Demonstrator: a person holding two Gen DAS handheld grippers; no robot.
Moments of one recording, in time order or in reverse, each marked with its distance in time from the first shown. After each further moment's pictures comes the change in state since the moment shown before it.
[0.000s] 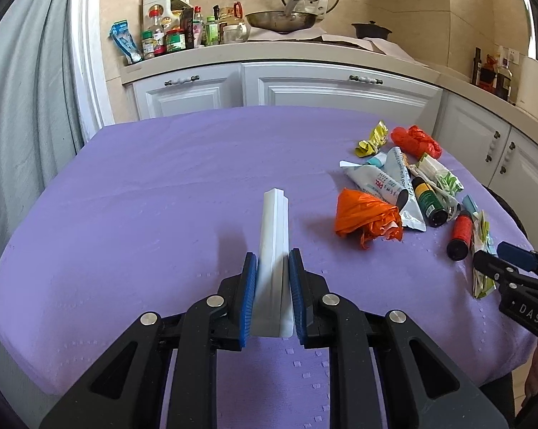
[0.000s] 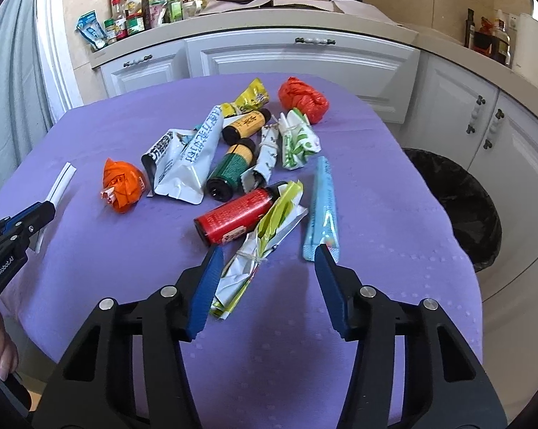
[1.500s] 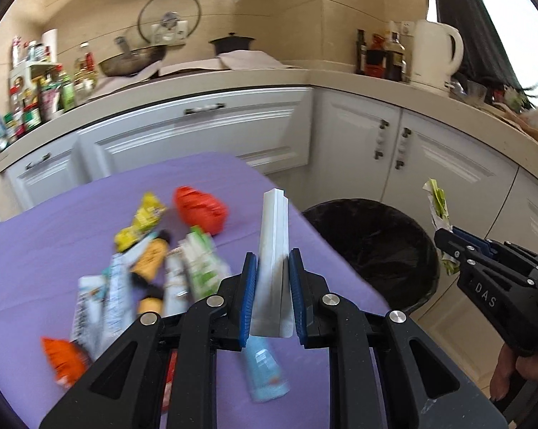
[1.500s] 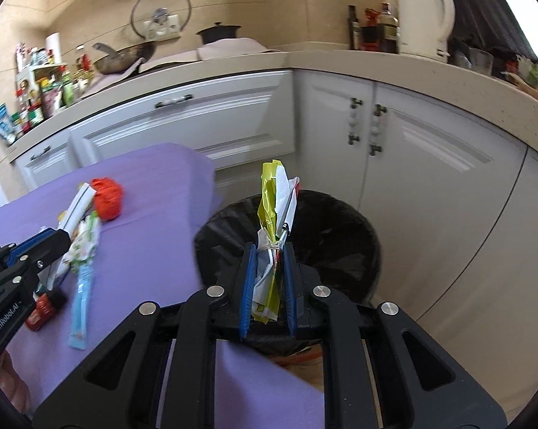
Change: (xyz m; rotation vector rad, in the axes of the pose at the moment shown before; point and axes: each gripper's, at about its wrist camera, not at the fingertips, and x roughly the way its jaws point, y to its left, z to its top) left arm 0.027 -0.236 0.067 0.254 -0.082 -0.321; right arm -0.020 -0.209 0.032 0.257 -0.186 -0.237
